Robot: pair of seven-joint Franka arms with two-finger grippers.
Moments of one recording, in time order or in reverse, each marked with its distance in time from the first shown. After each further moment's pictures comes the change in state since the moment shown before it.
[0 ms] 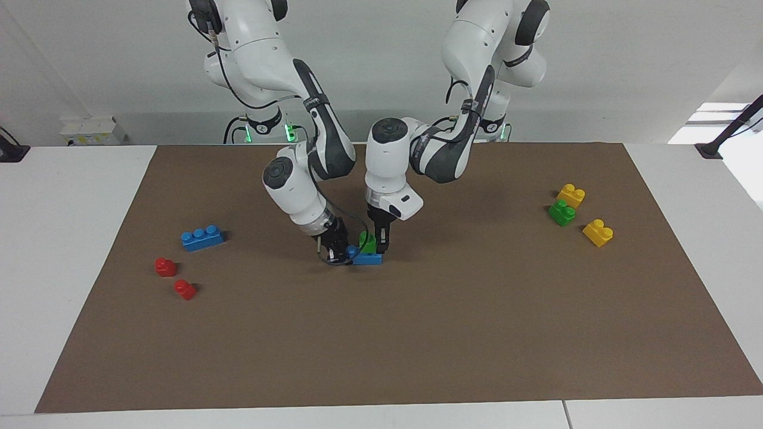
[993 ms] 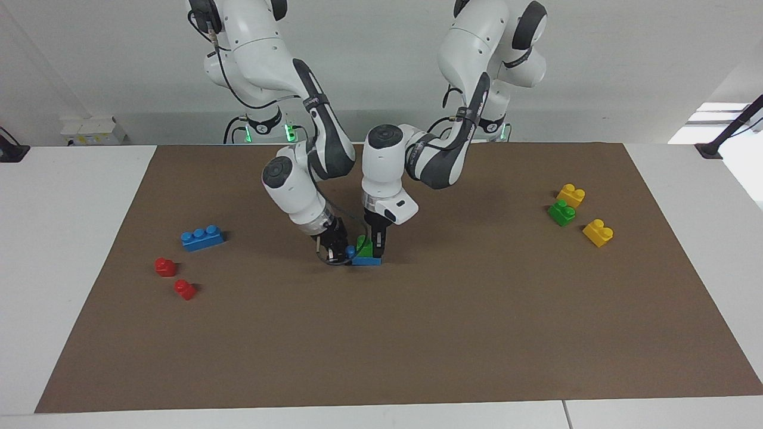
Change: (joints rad) left arm -0.006 0.030 -0.006 -0.008 0.060 0.039 -0.001; right arm 0.000 -0.001 -0.001 -0.002 0.000 0.006 0.000
